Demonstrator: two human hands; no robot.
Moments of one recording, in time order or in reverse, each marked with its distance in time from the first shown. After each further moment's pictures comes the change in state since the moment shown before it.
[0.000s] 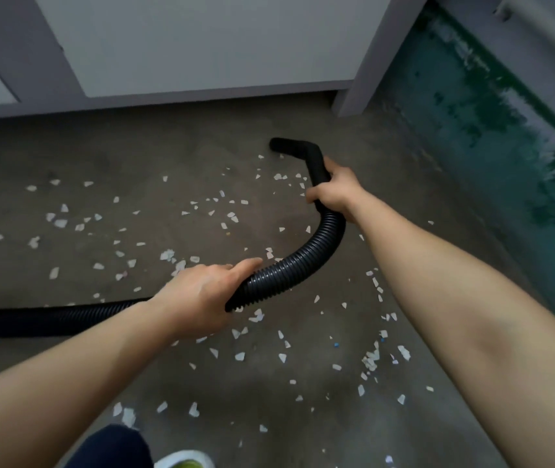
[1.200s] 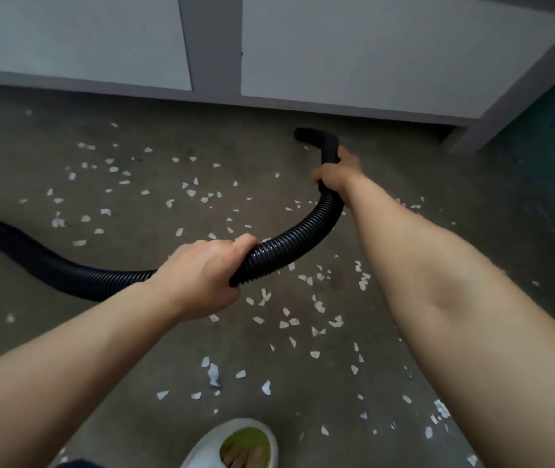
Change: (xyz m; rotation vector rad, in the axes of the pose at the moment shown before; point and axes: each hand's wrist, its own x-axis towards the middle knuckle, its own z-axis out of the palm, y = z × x) left_hand -0.122 -0.060 -0.044 0.047 0.176 -0.352; right_hand -0.016 -0.126 0.145 0.073 -0.153 -0.050
